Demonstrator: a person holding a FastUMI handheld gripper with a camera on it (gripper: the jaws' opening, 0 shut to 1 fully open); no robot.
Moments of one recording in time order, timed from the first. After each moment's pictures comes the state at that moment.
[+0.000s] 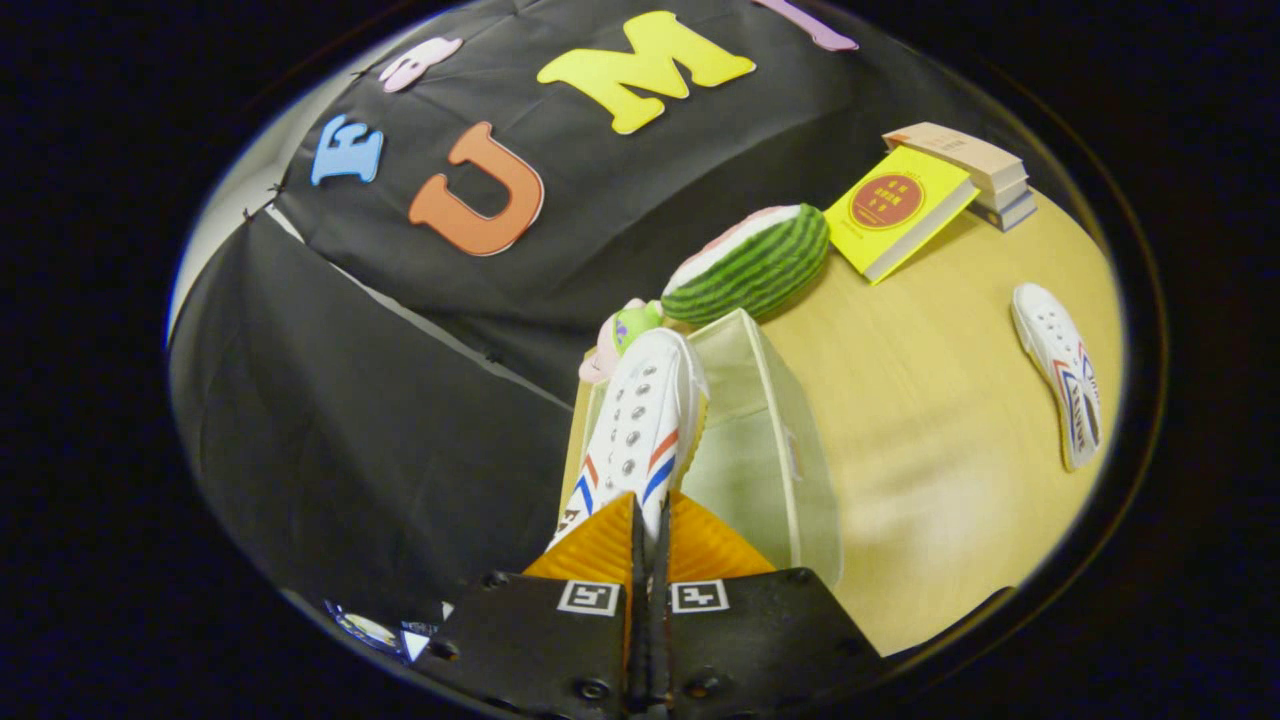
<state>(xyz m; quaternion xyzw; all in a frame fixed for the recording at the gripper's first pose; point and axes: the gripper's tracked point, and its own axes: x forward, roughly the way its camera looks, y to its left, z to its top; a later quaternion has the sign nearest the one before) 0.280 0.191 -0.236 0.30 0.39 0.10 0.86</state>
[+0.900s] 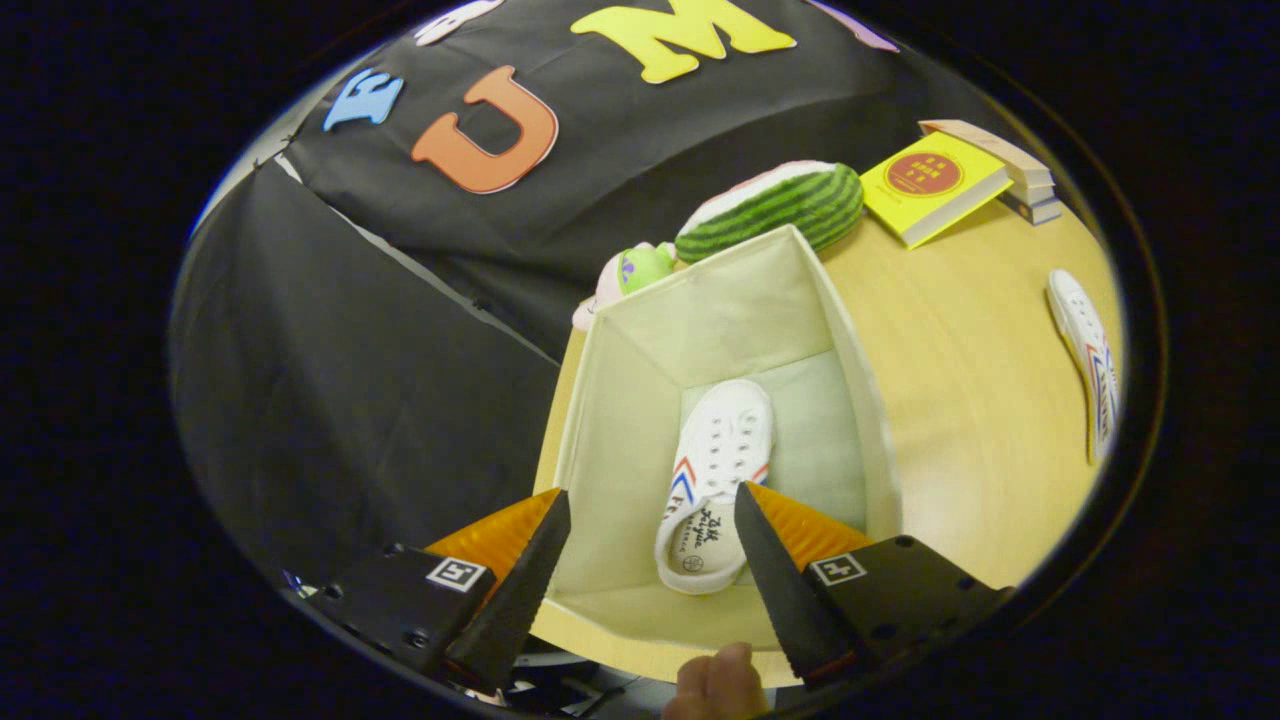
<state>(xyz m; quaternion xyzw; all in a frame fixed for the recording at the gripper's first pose) 0.269 0.222 -0.283 0.23 0.43 0.13 0.86</state>
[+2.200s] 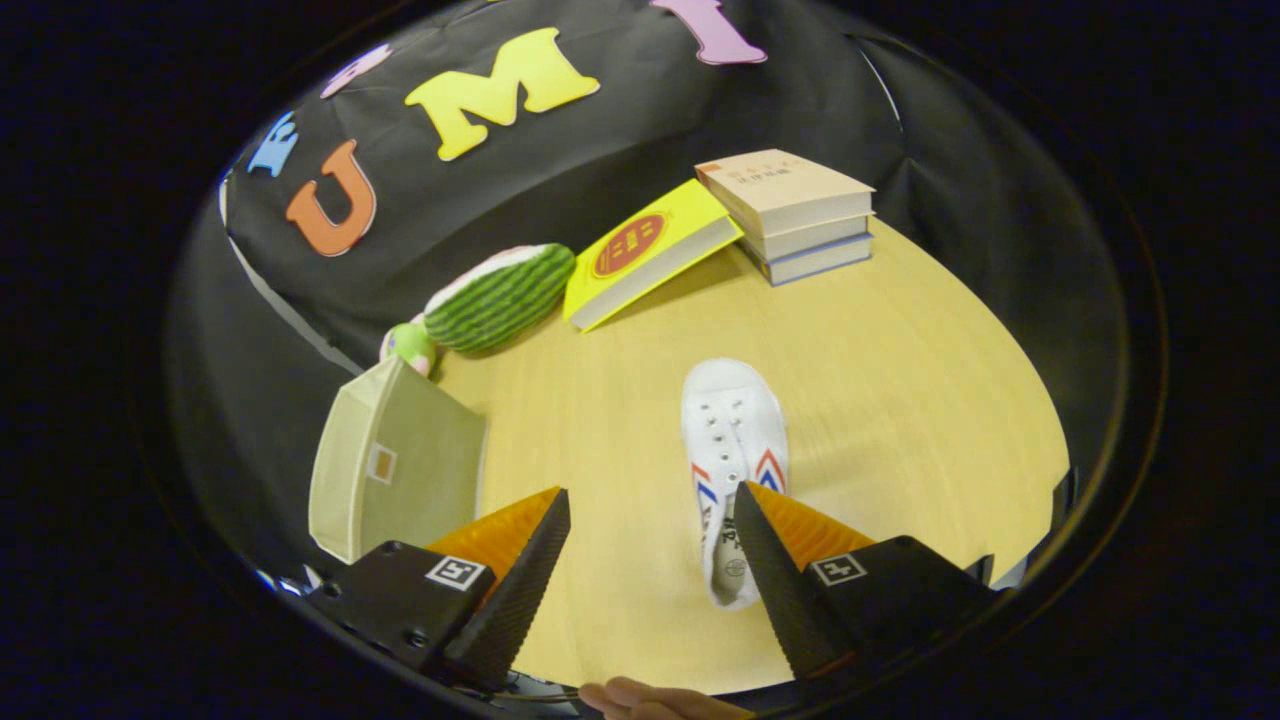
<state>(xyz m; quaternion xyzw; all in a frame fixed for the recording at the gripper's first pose) 0.243 -0.167 -0.310 0.15 0.46 -0.04 0.88</state>
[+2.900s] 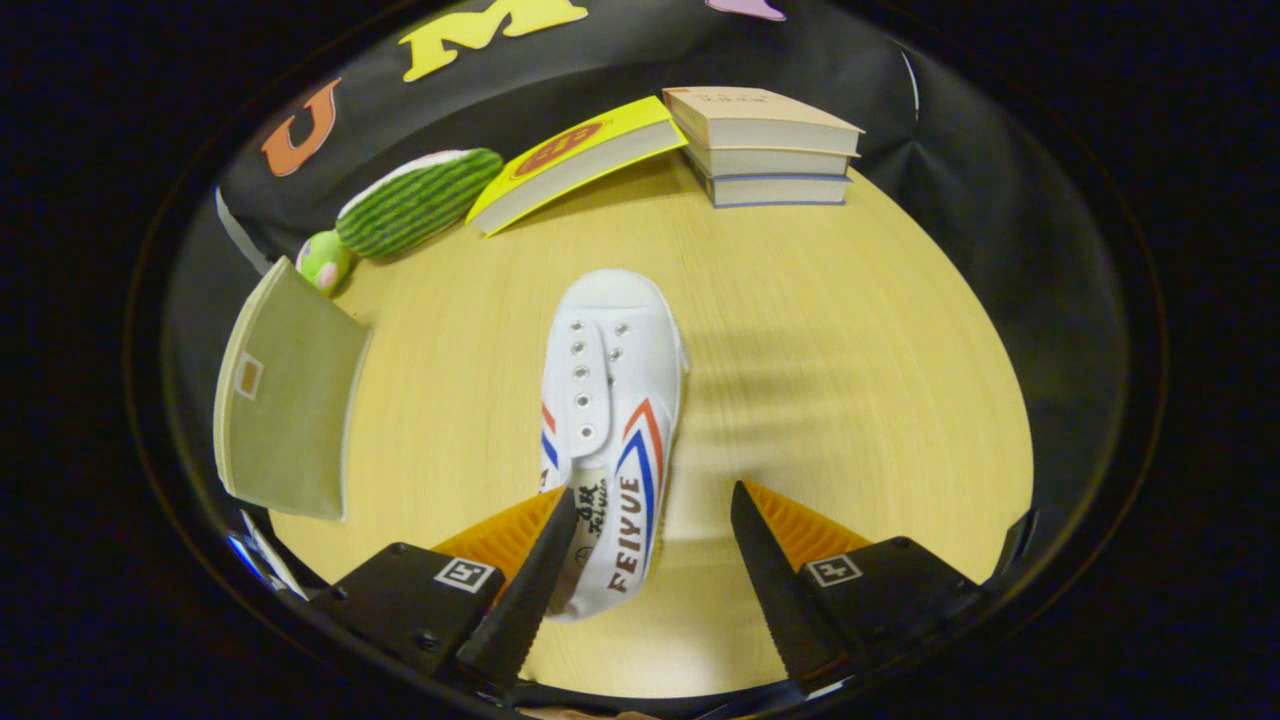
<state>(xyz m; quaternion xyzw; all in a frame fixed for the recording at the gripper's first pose) 0.225 -0.233 -0.381 0.03 0.55 -0.07 0.83</state>
